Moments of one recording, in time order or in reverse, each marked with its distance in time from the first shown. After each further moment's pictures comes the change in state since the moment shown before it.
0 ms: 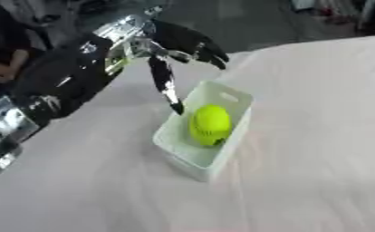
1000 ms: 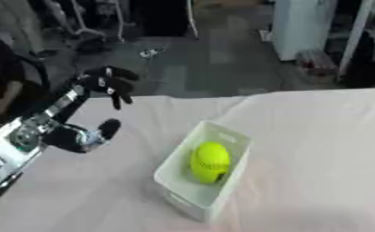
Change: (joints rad) left arm 0.638 -0.065 0.405 -0.606 0.829 0.198 0.332; right arm 0.238 0.022 -0.022 0.000 0.161 -0.115 -0.016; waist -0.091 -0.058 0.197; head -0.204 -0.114
